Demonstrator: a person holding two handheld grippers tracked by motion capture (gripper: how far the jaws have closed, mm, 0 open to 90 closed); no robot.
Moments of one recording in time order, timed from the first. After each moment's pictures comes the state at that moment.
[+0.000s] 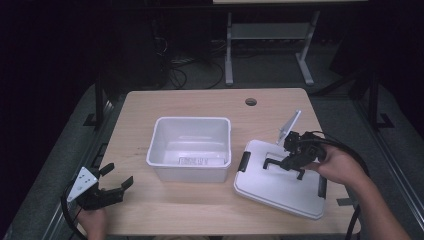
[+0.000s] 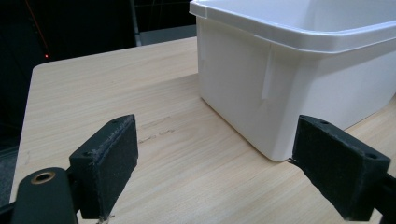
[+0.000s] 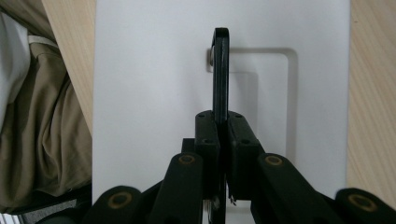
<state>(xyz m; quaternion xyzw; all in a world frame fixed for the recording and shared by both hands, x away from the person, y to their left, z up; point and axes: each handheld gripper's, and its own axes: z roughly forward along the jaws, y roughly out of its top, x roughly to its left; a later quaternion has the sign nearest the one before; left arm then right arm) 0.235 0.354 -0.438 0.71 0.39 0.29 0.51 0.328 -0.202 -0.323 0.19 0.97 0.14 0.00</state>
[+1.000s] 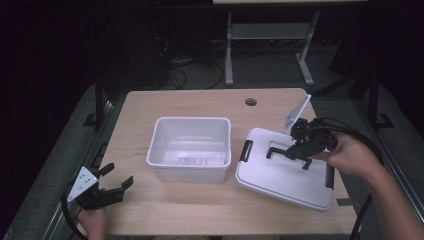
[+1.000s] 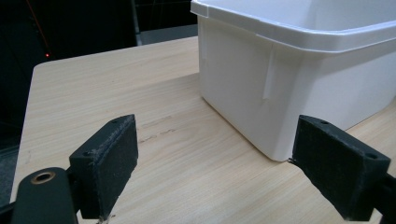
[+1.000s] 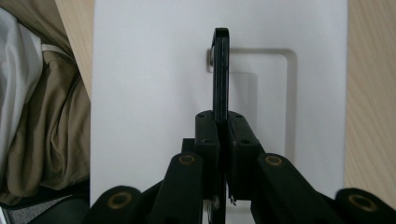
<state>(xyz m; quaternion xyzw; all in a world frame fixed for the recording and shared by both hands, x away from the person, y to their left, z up) 0.236 0.355 -0.438 0.71 0.39 0.29 0.51 0.323 -0.204 -0.271 0.18 0.97 0.15 0.03</state>
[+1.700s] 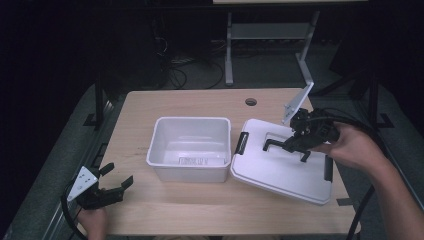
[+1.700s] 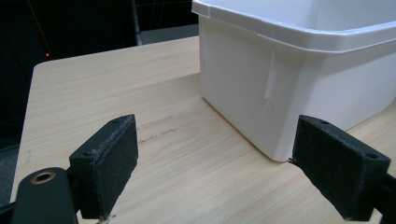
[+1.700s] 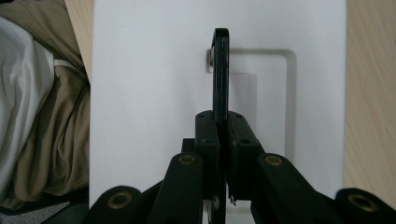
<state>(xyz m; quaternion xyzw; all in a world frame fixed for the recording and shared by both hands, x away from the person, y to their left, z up) 0.237 0.355 -0.438 0.71 0.39 0.29 0.51 0.320 -0.194 -0.239 0.17 0.97 0.17 0.04</state>
